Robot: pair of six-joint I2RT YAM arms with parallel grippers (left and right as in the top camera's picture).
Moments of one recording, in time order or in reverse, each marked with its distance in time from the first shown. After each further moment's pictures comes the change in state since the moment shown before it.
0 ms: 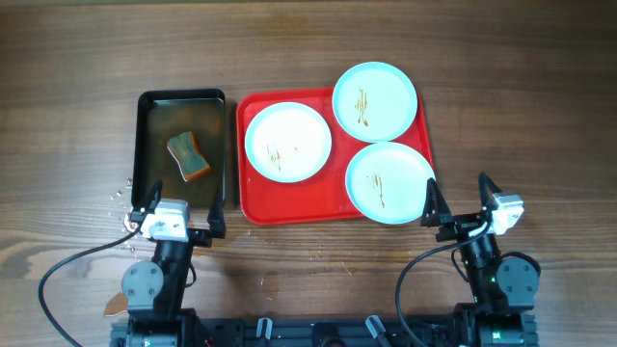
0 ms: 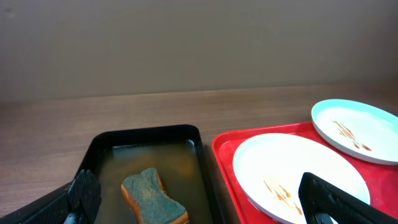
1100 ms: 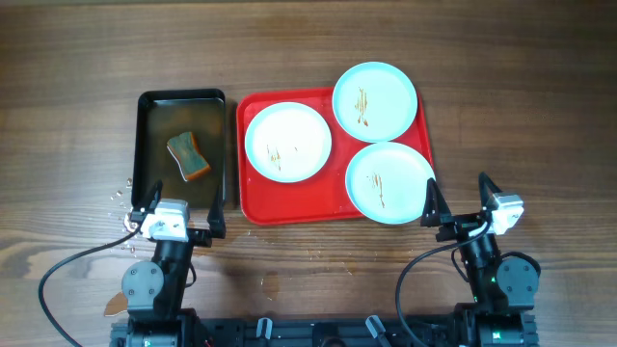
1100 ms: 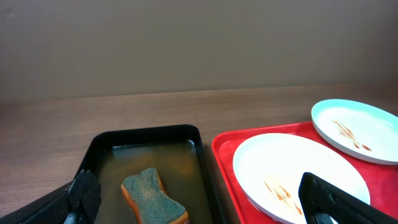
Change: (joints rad) left arm 0.000 0.000 0.000 0.000 0.000 0.000; right arm 0.000 0.000 0.000 0.000 -0.001 0.000
